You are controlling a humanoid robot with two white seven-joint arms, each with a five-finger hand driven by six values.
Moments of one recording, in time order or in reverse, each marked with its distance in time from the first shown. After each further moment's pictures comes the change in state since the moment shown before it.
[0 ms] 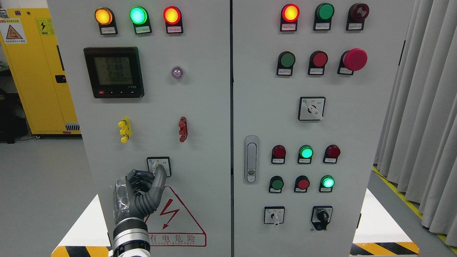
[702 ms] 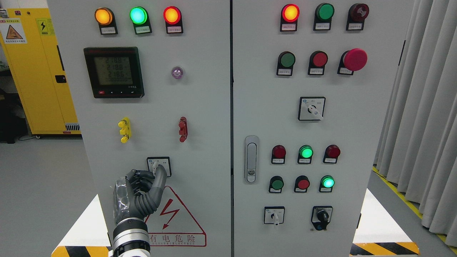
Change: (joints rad) left arm 0.001 0.000 0.000 -0.002 0.000 -0.001 -0.001; right arm 0.000 0.000 0.000 0.000 0.000 0.000 0.000
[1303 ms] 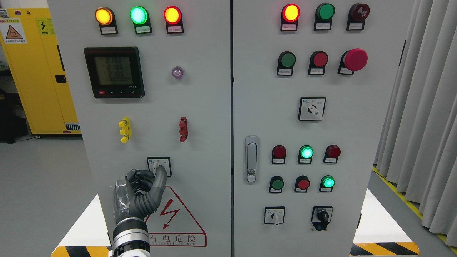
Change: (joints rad) left arm 0.001 0.000 0.000 -0.002 0.001 -0.004 -0.004; right arm 0.000 0.000 0.000 0.000 0.000 0.000 0.000
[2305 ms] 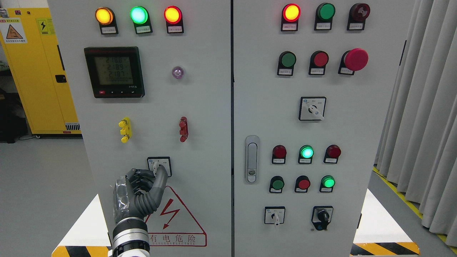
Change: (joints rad) left arm 0.000 0.000 0.000 -0.007 0.006 0.003 0.004; right arm 0.000 0.000 0.000 0.000 0.000 0.000 0.000
